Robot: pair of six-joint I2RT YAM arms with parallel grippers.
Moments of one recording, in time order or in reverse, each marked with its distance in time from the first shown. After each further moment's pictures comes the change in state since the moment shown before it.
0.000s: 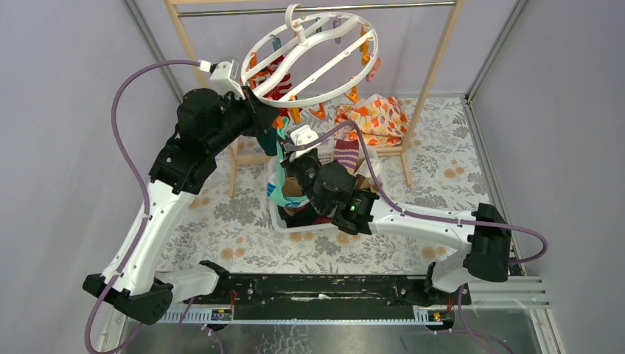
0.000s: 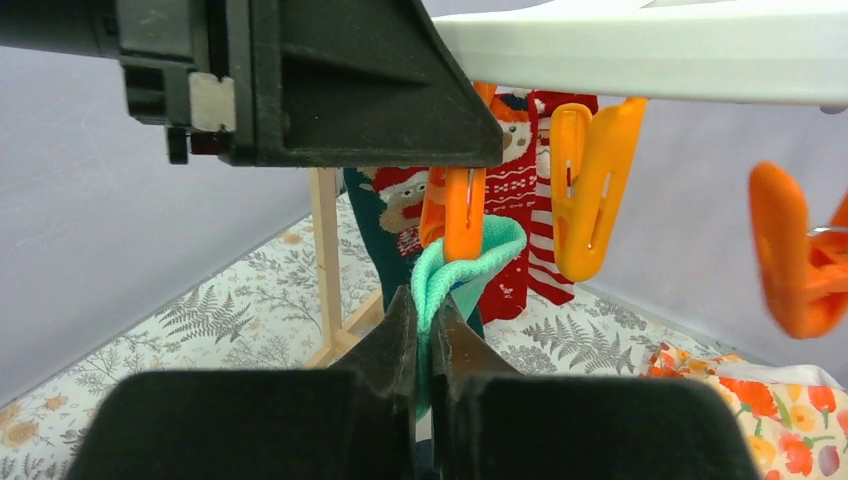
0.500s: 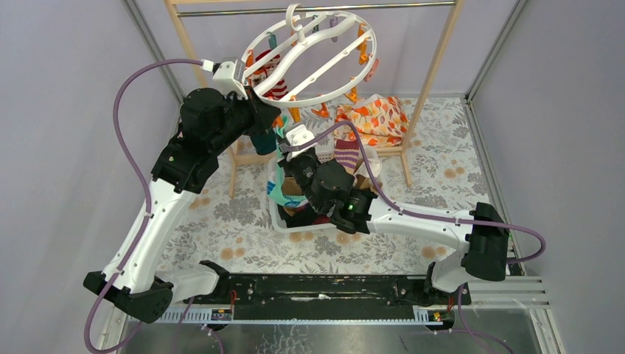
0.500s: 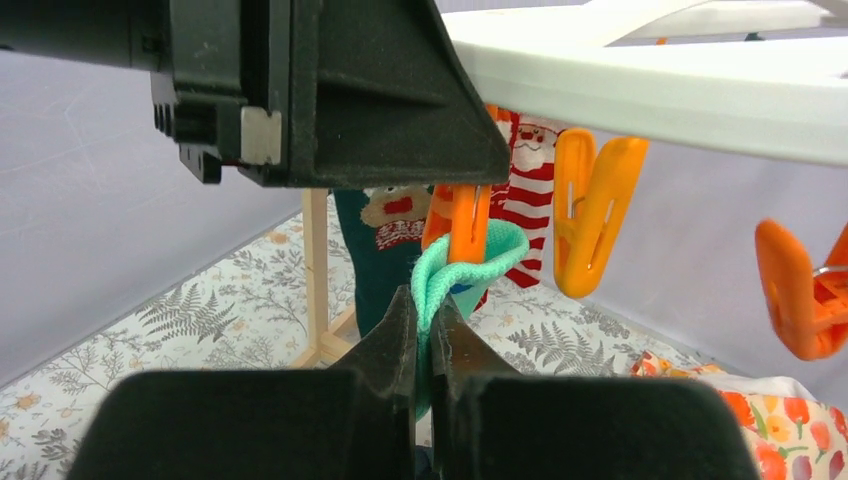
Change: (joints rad) left arm -0.021 0.014 0.005 -0.003 -0.048 0.036; right arm 0.000 0.014 0.018 -0.002 -0.003 -0.045
